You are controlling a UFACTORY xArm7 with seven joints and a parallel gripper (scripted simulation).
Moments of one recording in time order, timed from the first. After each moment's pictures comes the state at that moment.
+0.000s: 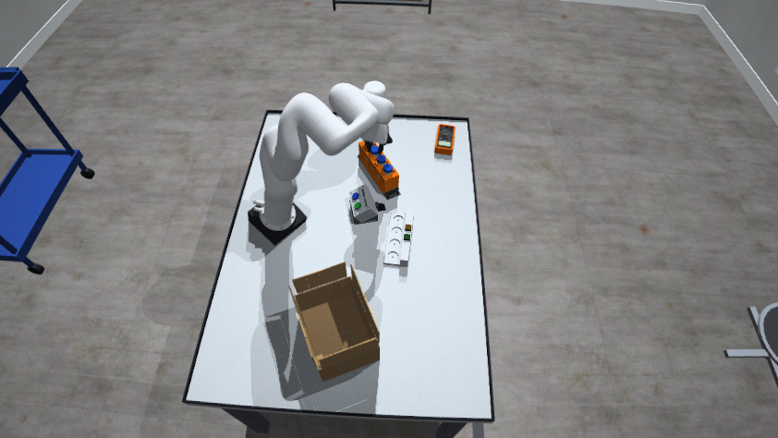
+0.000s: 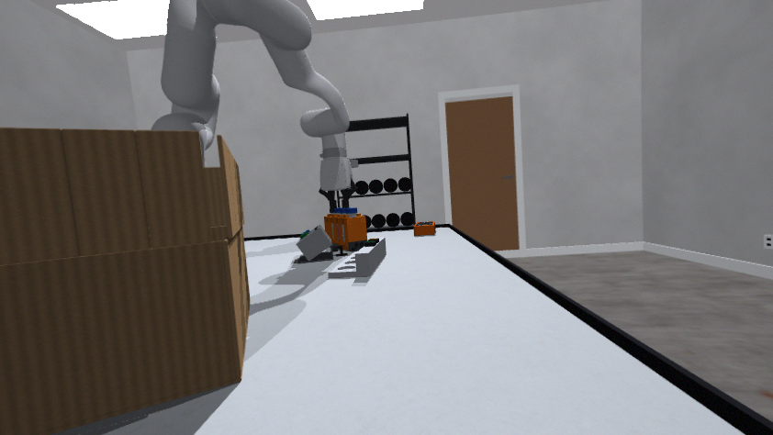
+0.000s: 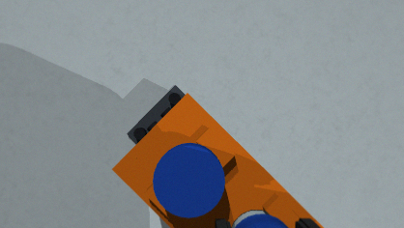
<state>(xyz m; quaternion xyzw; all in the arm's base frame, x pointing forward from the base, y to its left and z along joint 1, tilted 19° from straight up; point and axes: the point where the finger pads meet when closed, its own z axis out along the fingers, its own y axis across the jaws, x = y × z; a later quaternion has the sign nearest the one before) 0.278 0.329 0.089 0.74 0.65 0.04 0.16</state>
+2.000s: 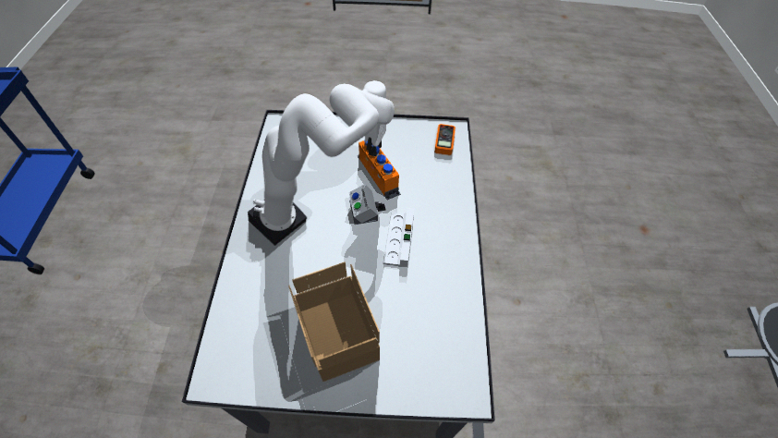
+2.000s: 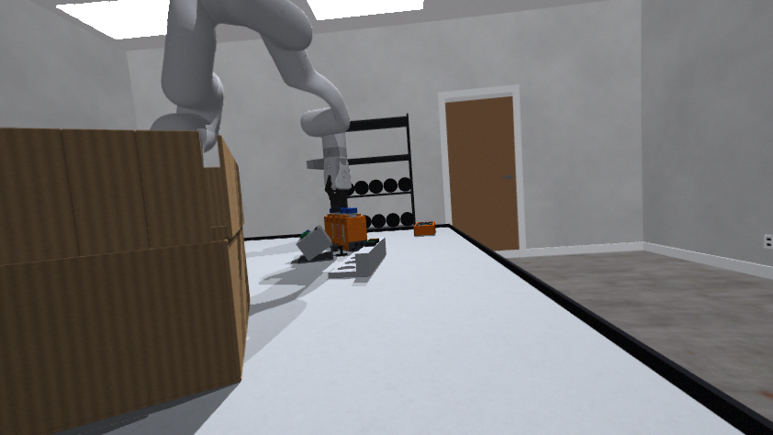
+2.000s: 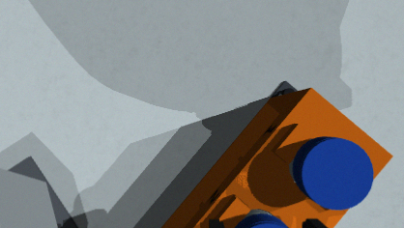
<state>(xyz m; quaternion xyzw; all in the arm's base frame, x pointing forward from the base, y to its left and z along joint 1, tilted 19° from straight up) 0.278 0.329 0.090 0.11 0.98 -0.08 0.15</state>
